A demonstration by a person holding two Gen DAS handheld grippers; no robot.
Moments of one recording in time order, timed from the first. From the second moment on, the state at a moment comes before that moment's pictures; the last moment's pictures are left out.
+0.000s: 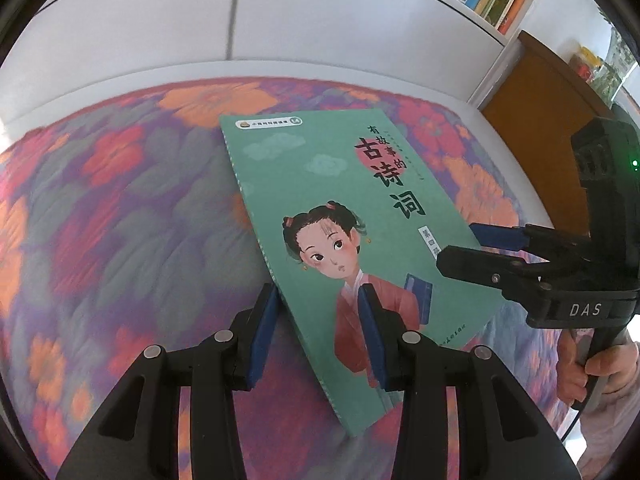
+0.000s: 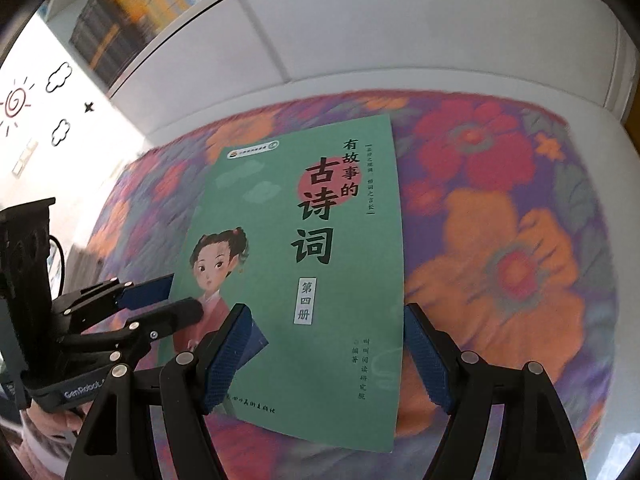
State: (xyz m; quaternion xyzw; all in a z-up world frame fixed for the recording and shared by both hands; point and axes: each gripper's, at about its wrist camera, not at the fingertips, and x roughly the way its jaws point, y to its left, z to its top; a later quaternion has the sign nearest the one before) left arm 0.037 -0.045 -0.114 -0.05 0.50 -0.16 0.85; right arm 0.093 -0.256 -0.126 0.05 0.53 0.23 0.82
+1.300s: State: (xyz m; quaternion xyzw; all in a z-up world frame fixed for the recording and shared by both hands) left arm -0.120 0.090 -0.127 -0.10 0.49 -0.14 0.85; right arm 0.016 -0.163 -0.187 0.22 0.61 0.43 0.63
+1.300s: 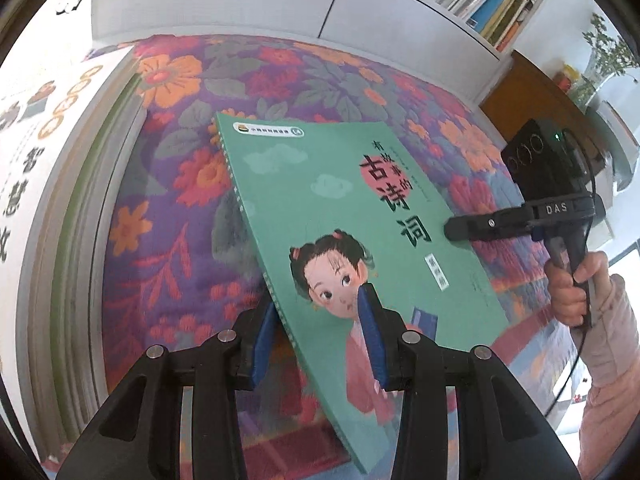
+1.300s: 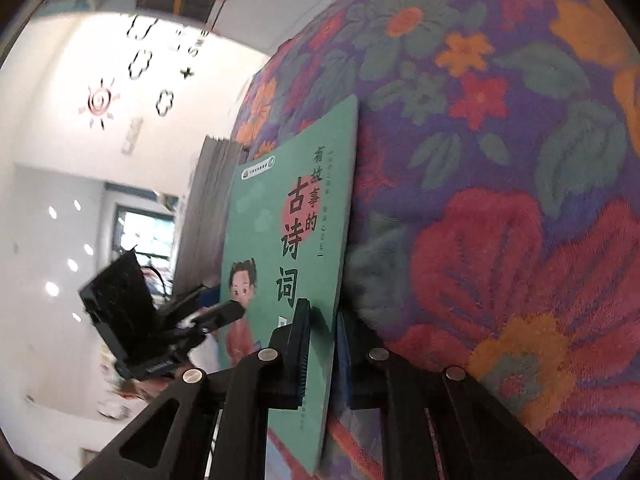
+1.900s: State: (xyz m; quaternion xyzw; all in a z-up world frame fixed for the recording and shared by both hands) left arm -0.114 0.090 -0.078 -0.07 0.47 -0.15 0.86; right arm -0.039 -0.158 -0.101 0.11 0.54 0.39 0.73
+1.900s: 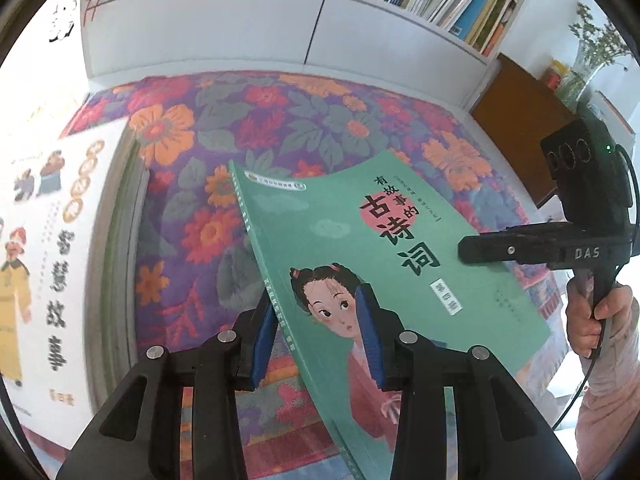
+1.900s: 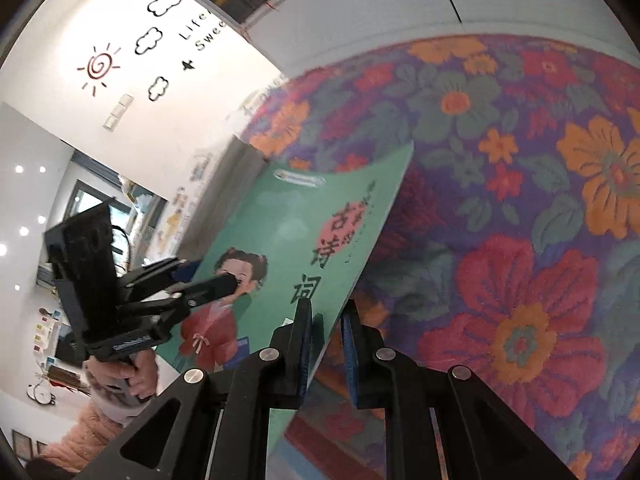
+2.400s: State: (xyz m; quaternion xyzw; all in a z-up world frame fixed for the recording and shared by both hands) left arm -0.124 0.131 -0.013 -0.07 0.41 -0.14 0.90; right arm -0.073 -0.123 -0.018 0.06 0.46 0.41 0.78
